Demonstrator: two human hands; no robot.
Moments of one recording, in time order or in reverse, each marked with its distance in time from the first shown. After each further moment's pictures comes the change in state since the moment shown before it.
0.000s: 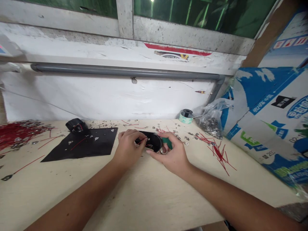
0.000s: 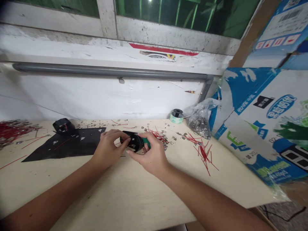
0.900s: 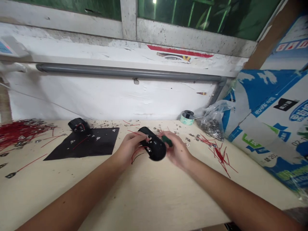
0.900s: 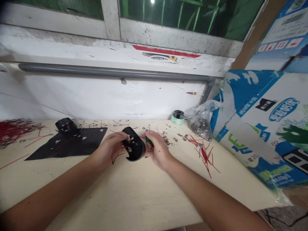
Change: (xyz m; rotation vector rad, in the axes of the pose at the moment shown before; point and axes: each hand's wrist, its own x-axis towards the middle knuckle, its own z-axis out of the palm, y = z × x) left_hand 0.001 0.009 -0.003 -1.204 -0.131 -0.627; right_hand 0.019 0.003 -0.013 0.652 -0.126 0.454
